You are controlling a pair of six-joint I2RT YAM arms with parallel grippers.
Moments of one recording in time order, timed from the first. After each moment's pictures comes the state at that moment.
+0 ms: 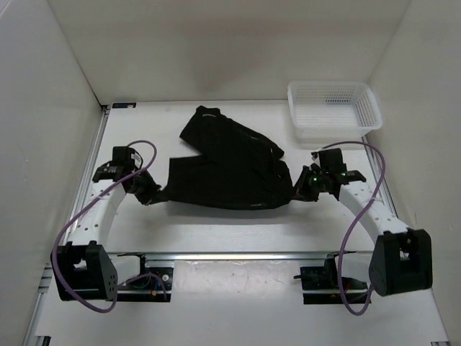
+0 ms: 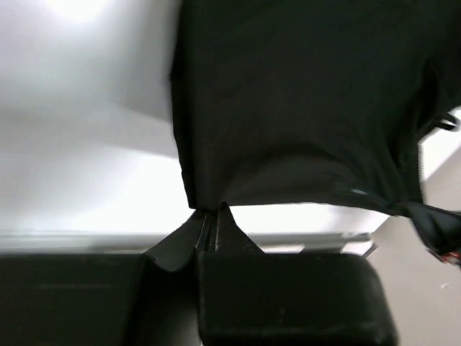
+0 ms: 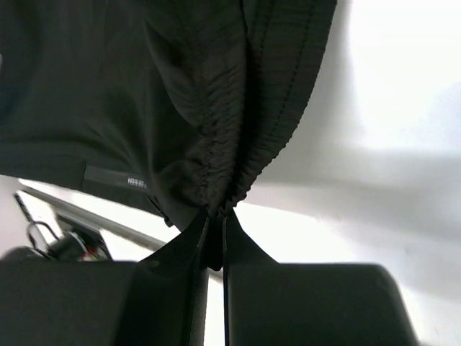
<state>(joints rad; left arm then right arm) 0.03 1.19 0.95 -0.89 0.34 -0.66 0.19 1.25 0.80 -0.55 -0.42 0.56</state>
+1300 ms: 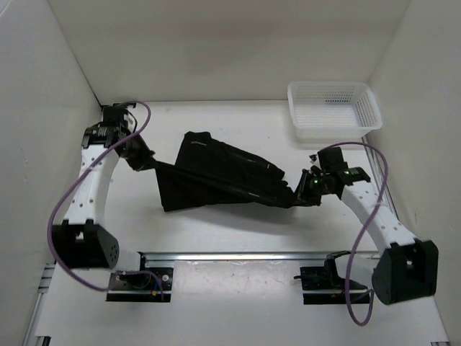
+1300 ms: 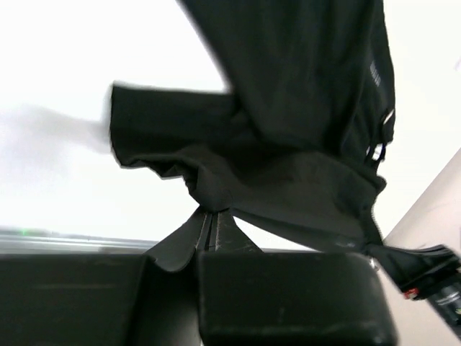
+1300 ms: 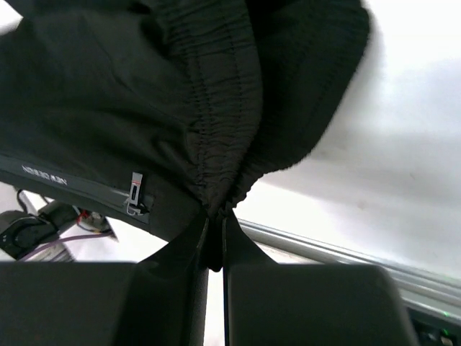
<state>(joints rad) 0.02 1.32 1.38 -1.13 0.23 -0.61 0.23 1.10 0.86 -0.86 -0.39 0.52</state>
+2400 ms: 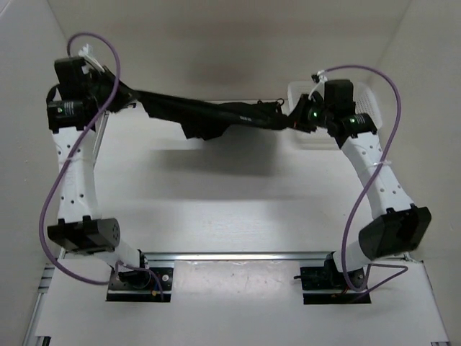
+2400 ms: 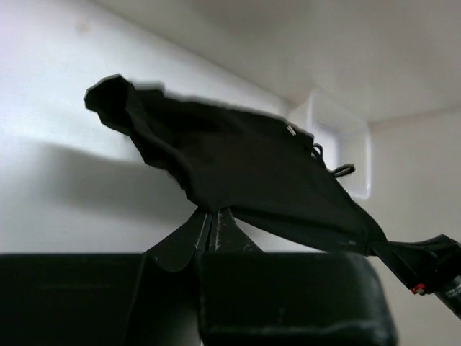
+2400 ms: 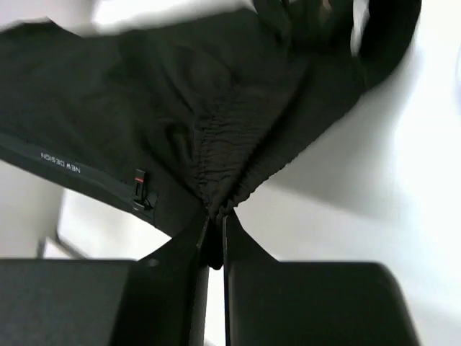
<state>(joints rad) 0.14 1.63 2.13 -0.90 0.37 -0.58 0.23 1.55 1.69 -0.66 -0.38 0.42</state>
